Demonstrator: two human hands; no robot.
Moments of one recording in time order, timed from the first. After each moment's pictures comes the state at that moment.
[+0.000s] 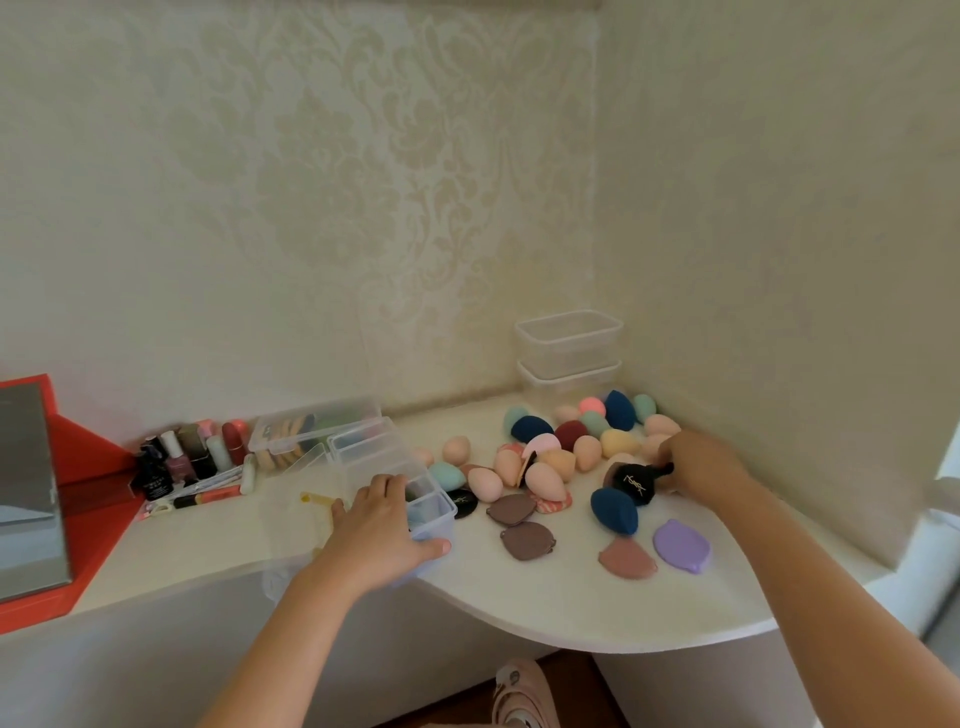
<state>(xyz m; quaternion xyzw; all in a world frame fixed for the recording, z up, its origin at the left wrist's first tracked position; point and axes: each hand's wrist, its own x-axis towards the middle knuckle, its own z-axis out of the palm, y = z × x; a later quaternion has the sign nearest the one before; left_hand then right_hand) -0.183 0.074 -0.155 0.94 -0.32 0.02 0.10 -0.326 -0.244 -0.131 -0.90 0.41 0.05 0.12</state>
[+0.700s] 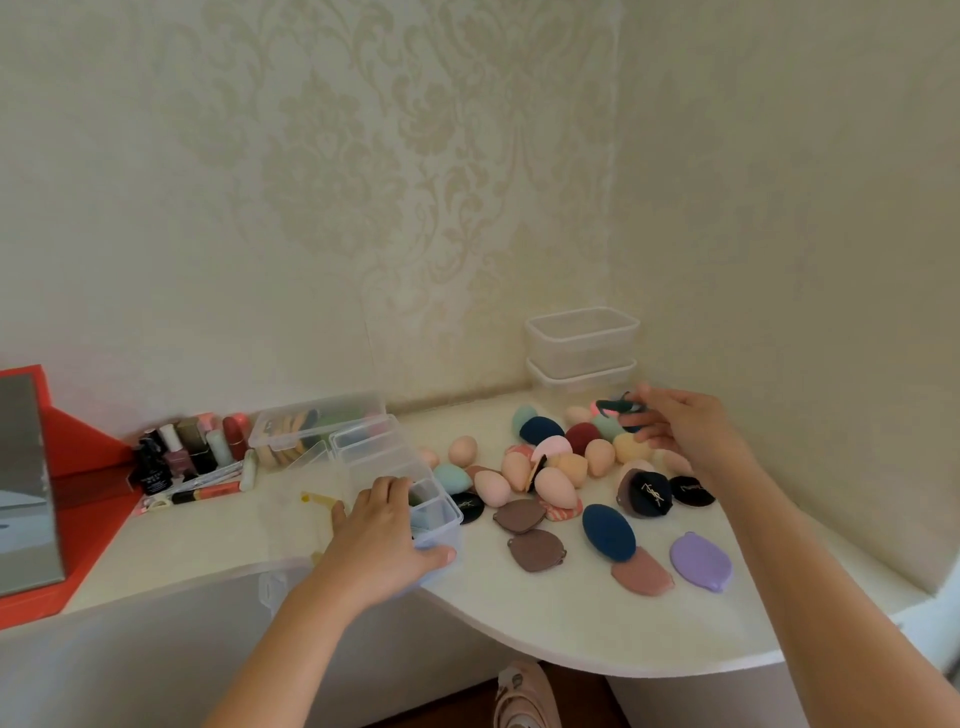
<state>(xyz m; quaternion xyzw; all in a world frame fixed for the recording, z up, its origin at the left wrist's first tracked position) -0.182 0.074 -0.159 0.94 -0.32 0.03 0.11 -0.311 -0.222 -0.107 -0.67 0.27 -0.29 0.63</state>
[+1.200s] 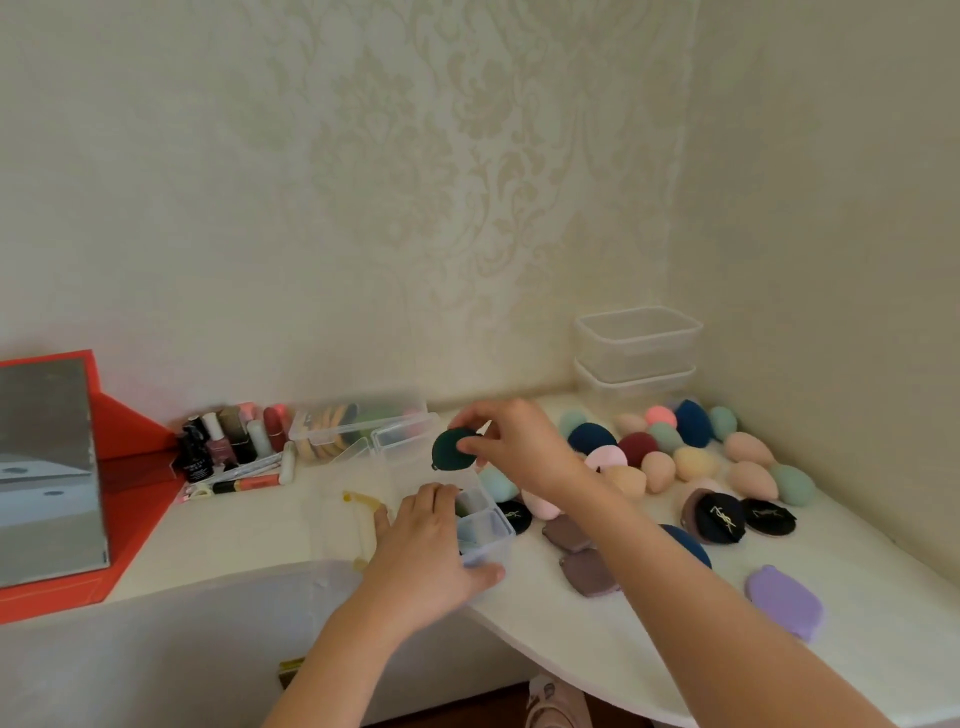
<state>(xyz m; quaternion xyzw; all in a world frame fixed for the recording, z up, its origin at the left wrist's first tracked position) -0.181 0.074 -0.162 0.94 -0.33 0.05 0.10 -0.195 -0.079 -0.102 -0.90 -0.02 -0.18 0.39</state>
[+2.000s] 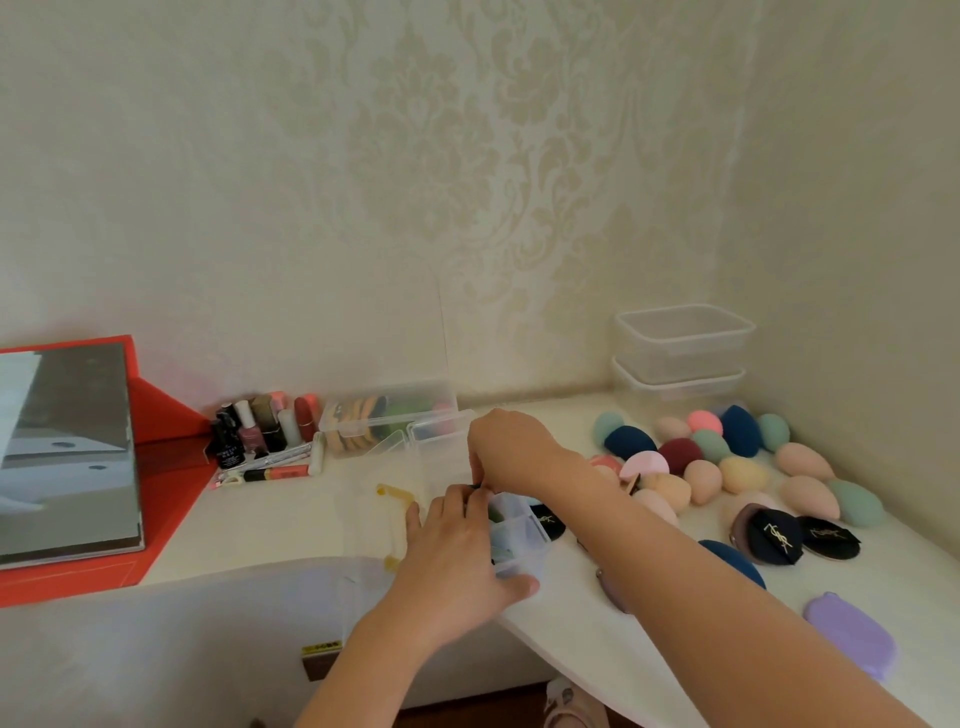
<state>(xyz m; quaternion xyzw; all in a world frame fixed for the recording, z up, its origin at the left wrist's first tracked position) -0.178 0.076 -0.164 0.94 -0.33 0.05 0.10 -0.147 -0.046 -0.102 -1.00 -0.02 -0.04 0.01</state>
